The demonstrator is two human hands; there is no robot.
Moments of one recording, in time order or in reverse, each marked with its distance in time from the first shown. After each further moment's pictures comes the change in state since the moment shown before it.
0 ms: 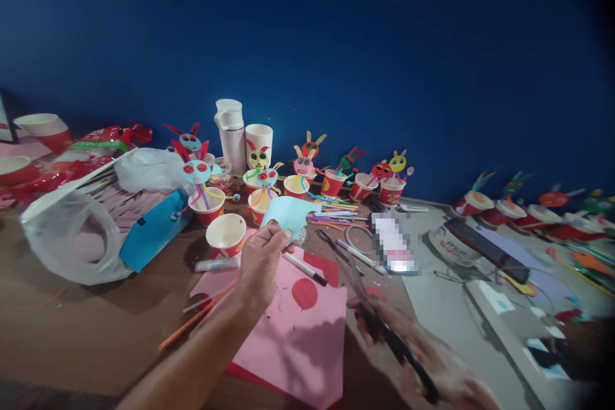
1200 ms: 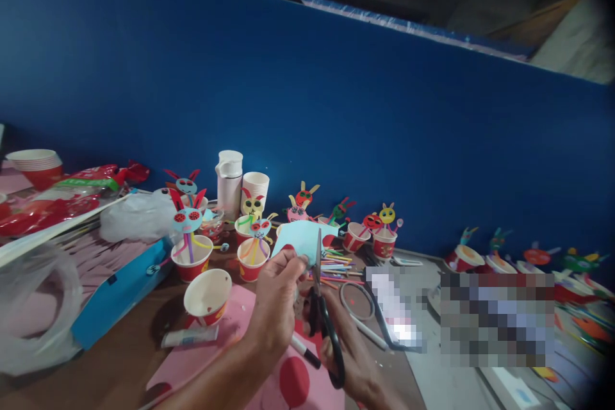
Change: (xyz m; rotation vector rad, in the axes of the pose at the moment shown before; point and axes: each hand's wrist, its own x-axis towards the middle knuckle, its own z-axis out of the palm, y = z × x) left_hand 0.023 0.026 0.056 -0.147 -0.044 -0.136; right_hand 0.105 -0.044 0.037 0.160 0.107 -0.315
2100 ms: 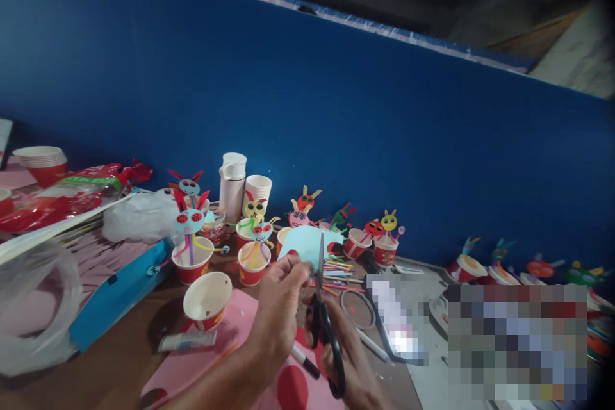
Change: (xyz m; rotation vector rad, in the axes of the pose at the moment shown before) left_hand 0.001 -0.001 0.000 -0.011 -0.010 0.002; right_hand 0.002 0.003 0.006 0.021 0.076 0.030
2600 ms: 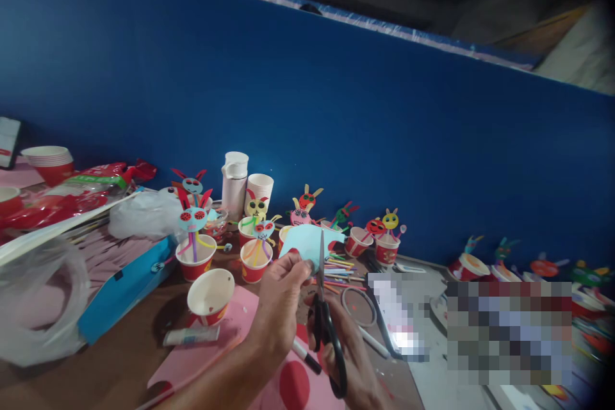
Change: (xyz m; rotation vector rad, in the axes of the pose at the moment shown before) left_hand -0.002 0.000 -0.002 0.038 -0.040 0.007; right_hand -0.004 -0.008 0.006 0.132 0.049 0.005
